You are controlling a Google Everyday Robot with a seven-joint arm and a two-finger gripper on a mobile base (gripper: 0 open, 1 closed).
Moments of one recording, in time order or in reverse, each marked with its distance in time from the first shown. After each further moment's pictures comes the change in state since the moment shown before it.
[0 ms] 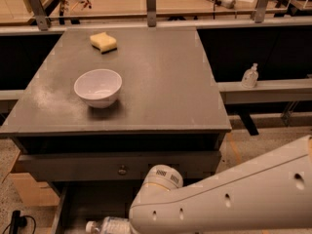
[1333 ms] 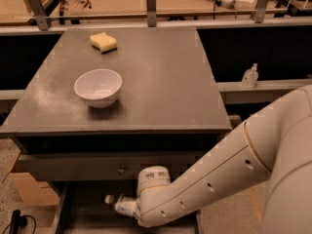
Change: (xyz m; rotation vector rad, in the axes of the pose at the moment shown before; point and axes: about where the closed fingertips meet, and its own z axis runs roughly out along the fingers) arm 0.025 -0.073 0.074 0.150 0.046 0.148
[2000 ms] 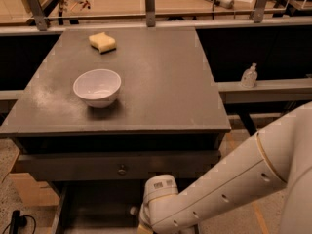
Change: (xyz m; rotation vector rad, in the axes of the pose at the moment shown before) arm 0.010 0.009 0.014 0.001 -0.046 0.215
